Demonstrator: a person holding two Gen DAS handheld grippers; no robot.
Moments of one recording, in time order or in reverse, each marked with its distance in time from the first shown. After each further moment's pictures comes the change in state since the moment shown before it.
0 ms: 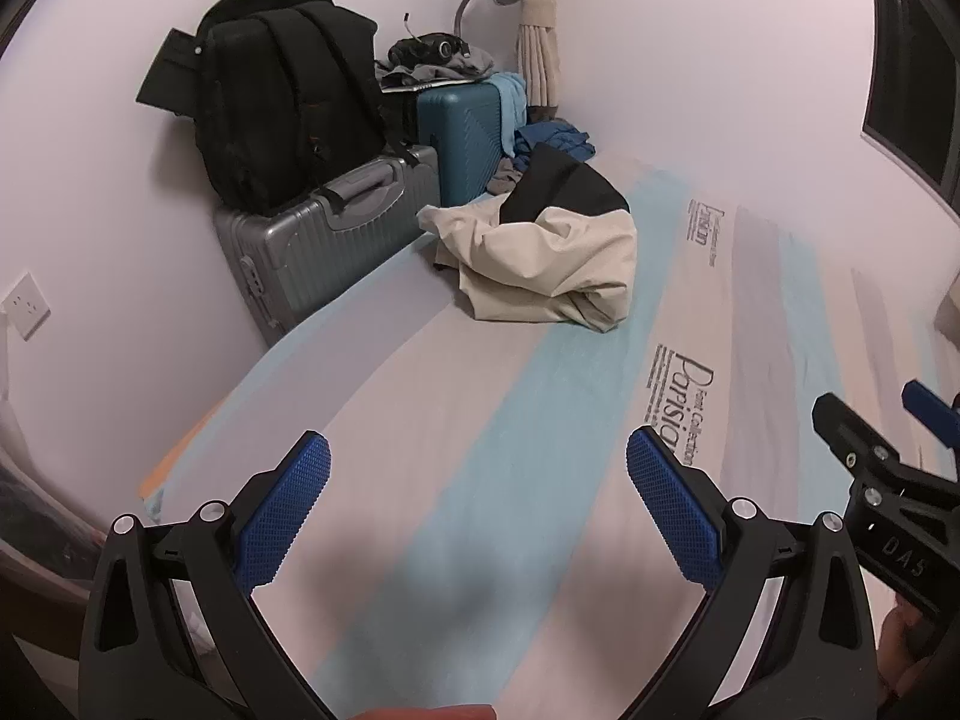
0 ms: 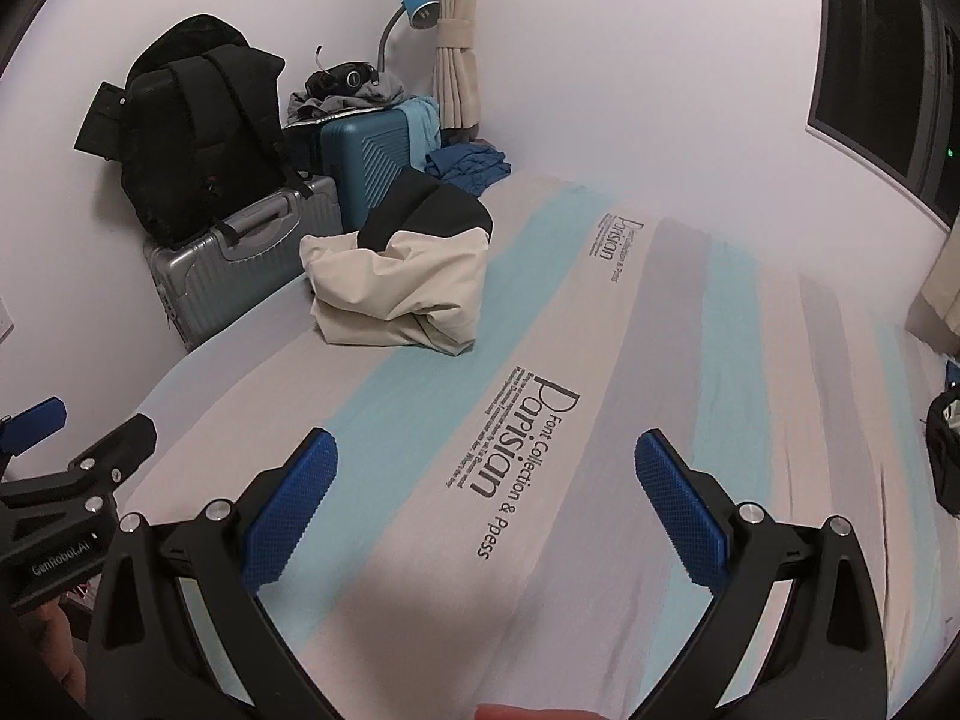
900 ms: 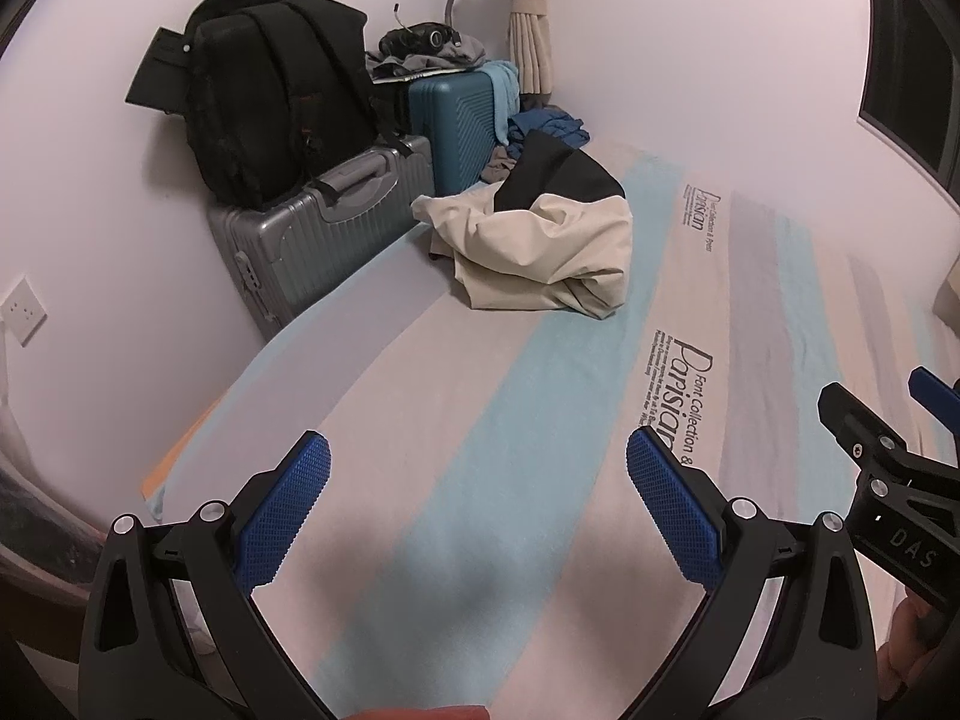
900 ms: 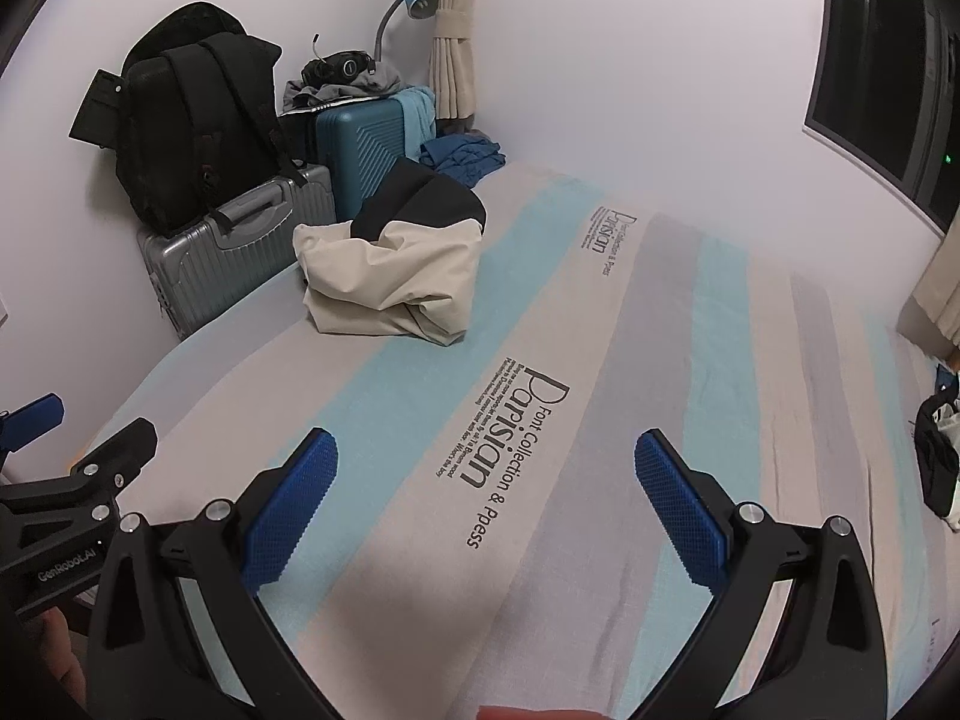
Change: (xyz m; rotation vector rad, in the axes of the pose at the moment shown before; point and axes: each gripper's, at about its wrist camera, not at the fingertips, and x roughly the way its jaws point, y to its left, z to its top) left arm 0.003 -0.002 -0.004 0.009 0.028 0.000; right arm -0.002 -0.003 0.000 -0.011 0.028 -0.022
